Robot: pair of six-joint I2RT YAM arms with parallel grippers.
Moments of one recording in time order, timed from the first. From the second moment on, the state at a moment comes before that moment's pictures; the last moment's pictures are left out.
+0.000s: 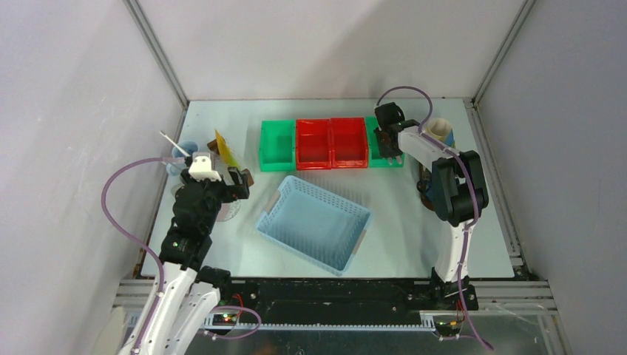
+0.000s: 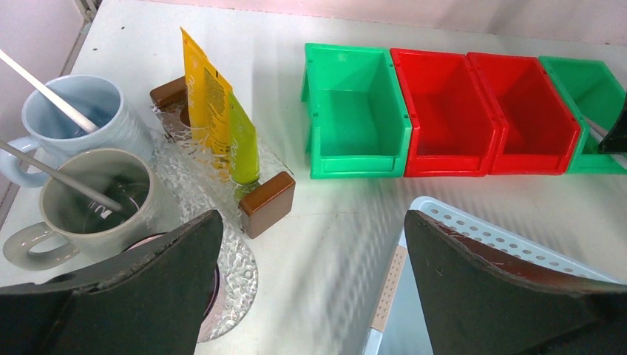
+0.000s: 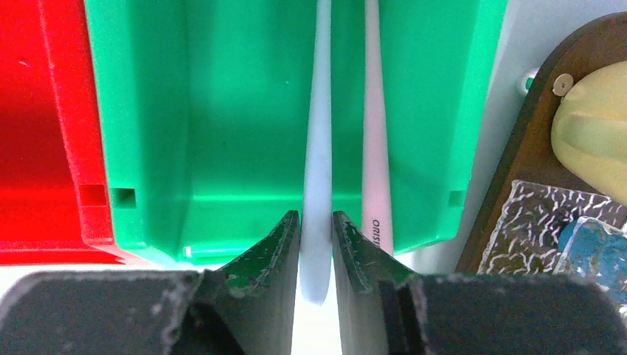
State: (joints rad) left arm -0.22 0.54 0.58 -0.24 -0.13 -0.16; right arm 0.31 2.01 1.51 -0.54 0.24 0.10
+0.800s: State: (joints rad) left arm -0.22 0.53 0.58 -0.24 -0.13 -0.16; right arm 0.30 2.03 1.53 -0.54 0.18 0.16
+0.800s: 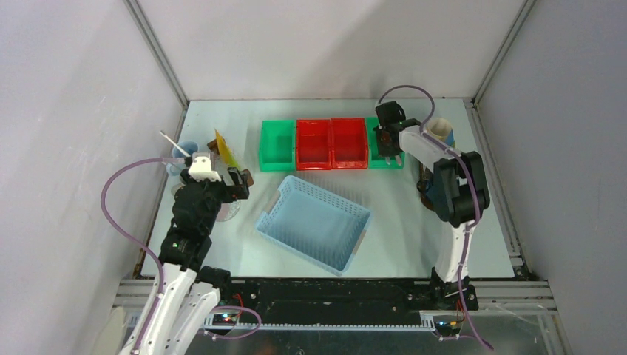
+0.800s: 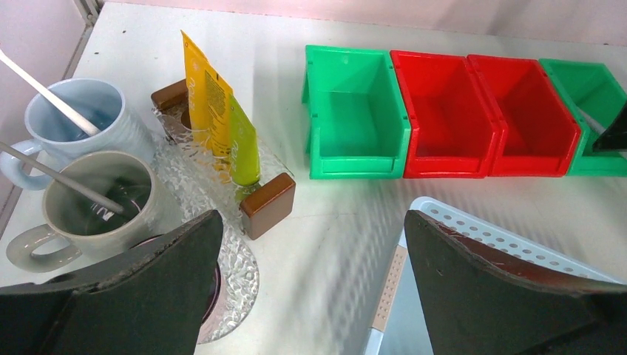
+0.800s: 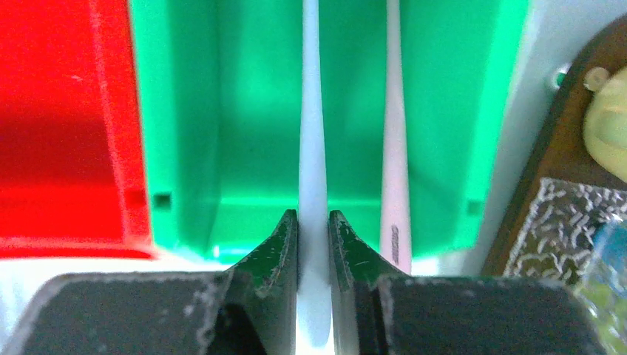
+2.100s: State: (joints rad) left arm -0.55 0.77 0.68 0.14 0.07 -0.71; right arm 0.87 1.22 0.99 0.00 0.29 0.27
